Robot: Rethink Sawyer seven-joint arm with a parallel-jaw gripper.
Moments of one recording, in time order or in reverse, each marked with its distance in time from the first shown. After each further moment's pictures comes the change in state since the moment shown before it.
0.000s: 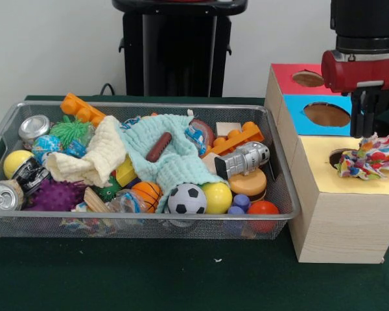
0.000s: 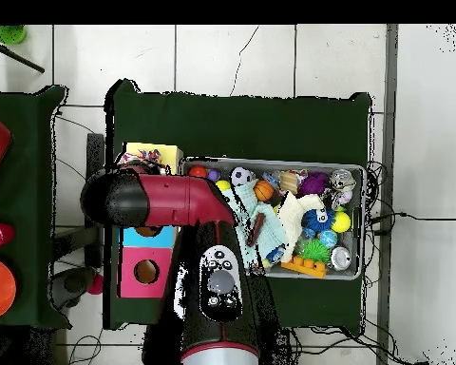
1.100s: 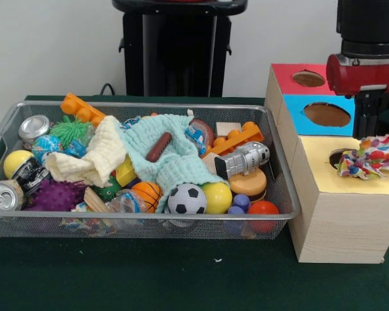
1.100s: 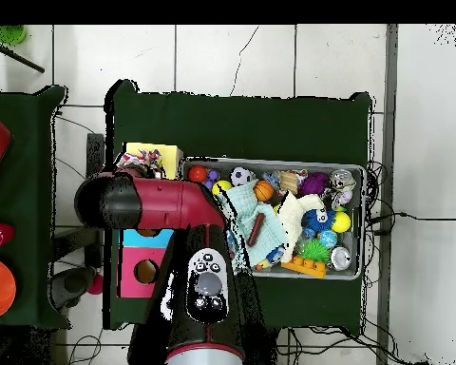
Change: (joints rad) arm 0.050 0.025 -0.050 -0.002 0.052 -0.004 0.000
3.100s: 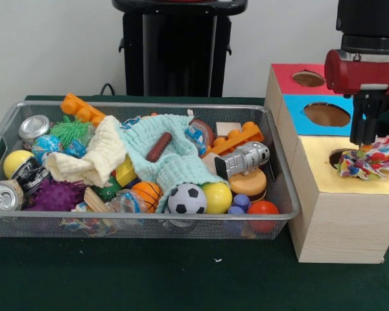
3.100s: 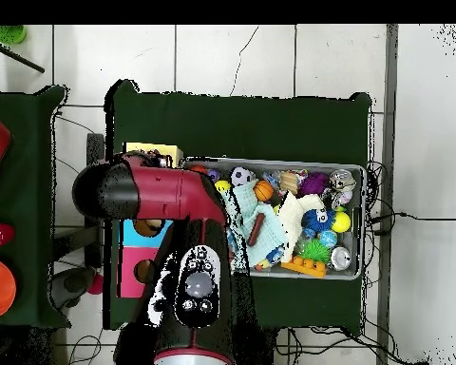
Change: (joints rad) arm 0.049 0.031 -0.097 -0.104 0.010 0.019 0.000
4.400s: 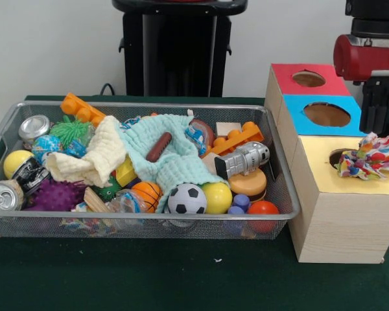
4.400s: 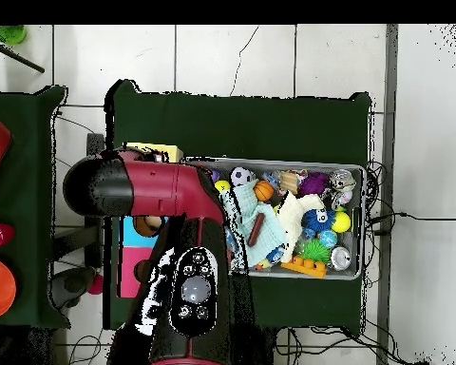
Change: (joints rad) arm 0.007 -0.020 -0.006 -0.023 0.003 0.058 0.000
